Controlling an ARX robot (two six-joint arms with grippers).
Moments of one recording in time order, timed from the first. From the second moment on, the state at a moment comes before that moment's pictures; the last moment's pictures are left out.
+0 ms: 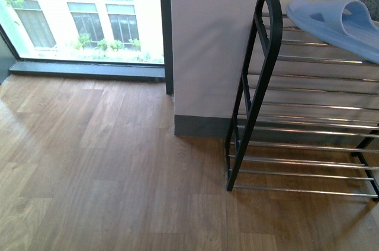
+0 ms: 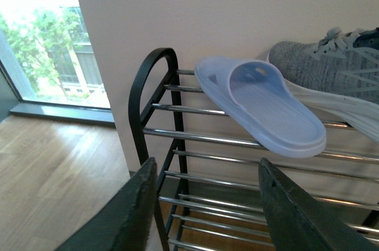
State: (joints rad) left arm 0.22 0.97 0.22 0.36 0.13 0.20; right arm -0.25 1.28 0.16 1.10 -0.24 0.02
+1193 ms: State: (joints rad) left arm 0.22 0.97 0.22 0.36 0.13 0.20; right arm 0.00 0.44 0.02 0.44 0.00 0.00
